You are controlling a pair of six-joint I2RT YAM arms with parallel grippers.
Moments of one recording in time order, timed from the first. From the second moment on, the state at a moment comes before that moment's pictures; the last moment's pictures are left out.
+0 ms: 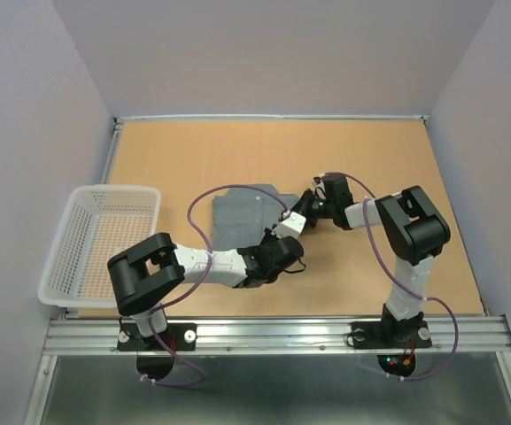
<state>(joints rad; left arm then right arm) -1.19 1.68 0.84 0.09 -0.75 -0.31 0.35 1.94 0.87 0.37 -0.67 1.01</state>
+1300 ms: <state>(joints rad) -0.70 1.19 1.17 -0.47 -0.35 -0.38 0.19 1.96 2.20 -1.21 0.52 0.14</state>
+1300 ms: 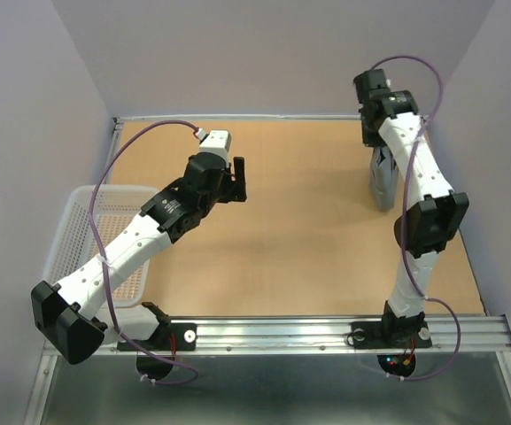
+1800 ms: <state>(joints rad) -0.68 1.17 1.12 -0.50 -0.32 -0.41 0.75 2.51 2.12 -1.33 0.76 0.26</state>
